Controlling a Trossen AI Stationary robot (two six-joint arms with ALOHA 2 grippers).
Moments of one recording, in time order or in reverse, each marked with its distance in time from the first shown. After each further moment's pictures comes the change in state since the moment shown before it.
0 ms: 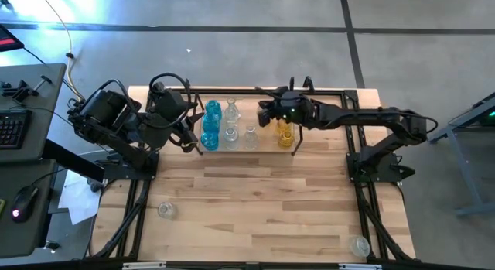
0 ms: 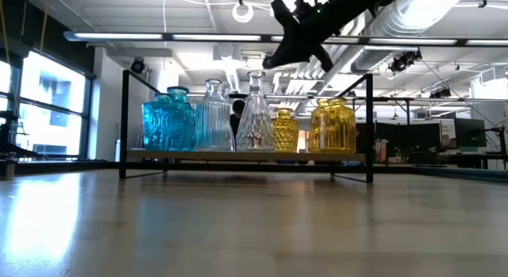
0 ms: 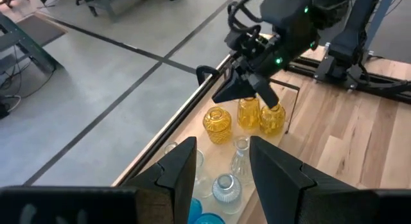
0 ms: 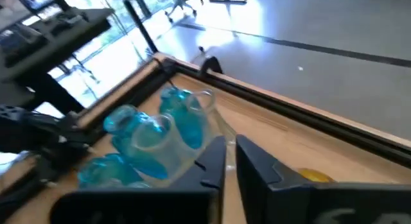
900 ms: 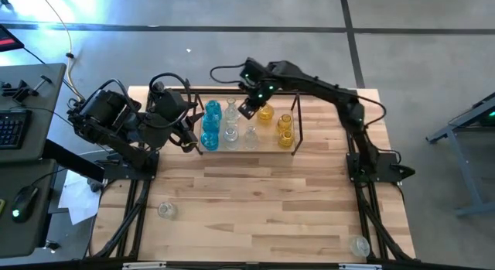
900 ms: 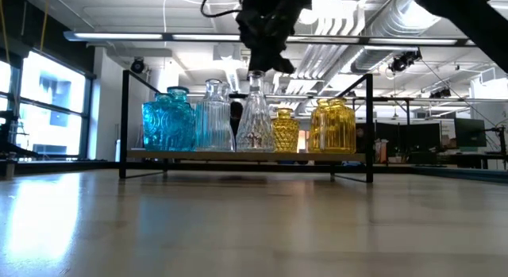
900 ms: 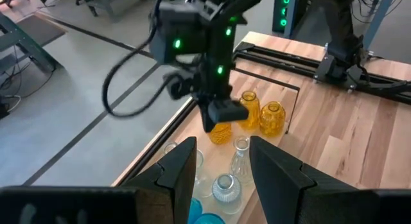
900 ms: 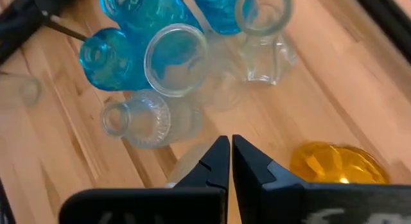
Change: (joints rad) left arm 0.000 -0.001 0.000 0.000 0.000 0.000; right arm -0.161 0.650 1.138 -1.167 -0.566 -0.273
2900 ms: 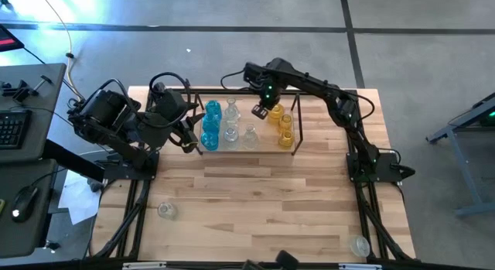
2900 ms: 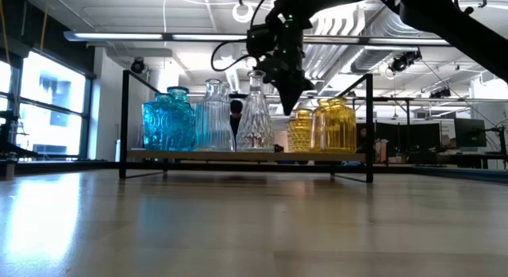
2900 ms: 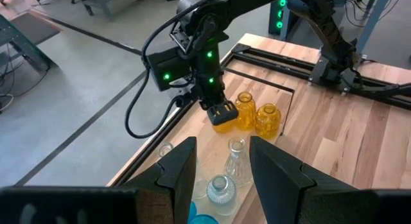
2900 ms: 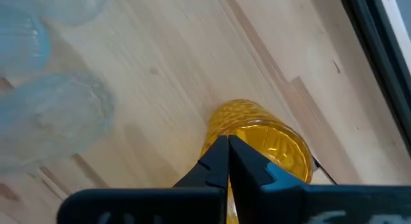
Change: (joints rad) left arm 0.000 0.000 0.000 0.018 0.011 -0.002; right arm -0.086 0.125 0.050 -0.308 0.207 -0.142
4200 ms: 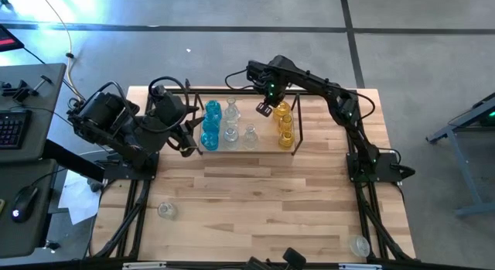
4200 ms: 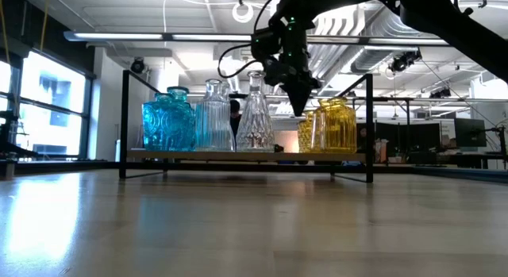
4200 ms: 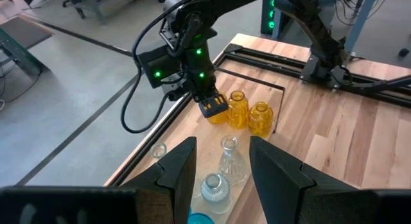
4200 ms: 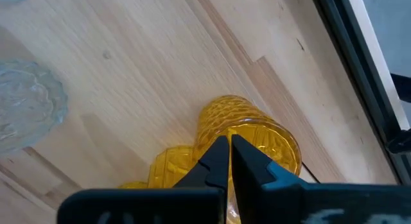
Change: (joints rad) left arm -0.033 0.000 0.000 0.000 -0.001 -0.001; right arm -0.023 -0.001 0.000 -0.061 0.078 0.008
